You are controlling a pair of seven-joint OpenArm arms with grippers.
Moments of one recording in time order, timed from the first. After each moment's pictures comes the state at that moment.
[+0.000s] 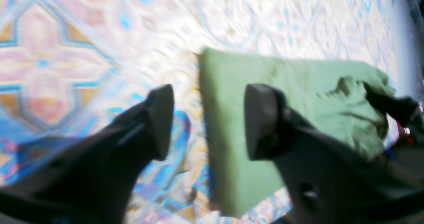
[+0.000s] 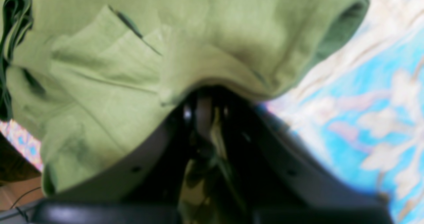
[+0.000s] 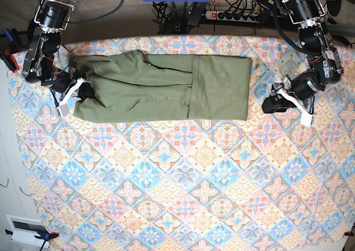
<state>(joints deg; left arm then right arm) 7.0 -18.4 -28.1 92.5 -55.5 -25.4 66.3 -2.7 19.9 24.0 75.2 42.5 40.9 -60.3</state>
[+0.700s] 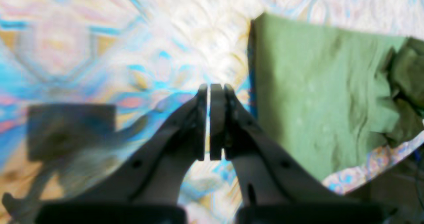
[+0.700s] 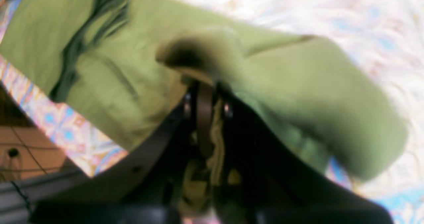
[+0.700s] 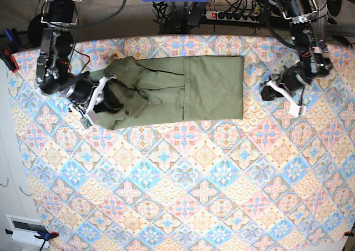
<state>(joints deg) 8.9 -14.7 -23.6 89.7 -44.9 -25.4 61.4 -5.2 17.3 11.8 98.4 41.5 40.9 -61.8</state>
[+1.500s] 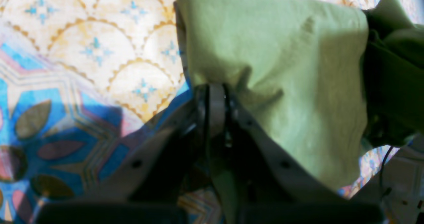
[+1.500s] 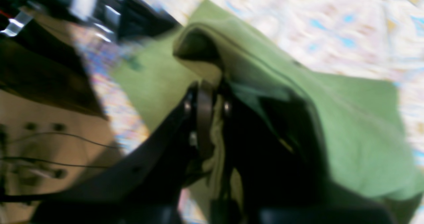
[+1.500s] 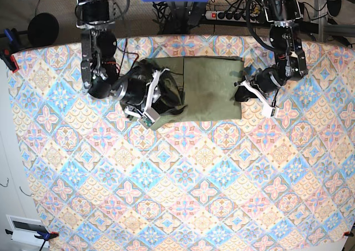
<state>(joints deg) 6.4 -10.4 -14.8 81.9 -40.6 -25.8 54.6 -1.9 5.2 -5.3 100.6 35.5 40.9 -61.1</state>
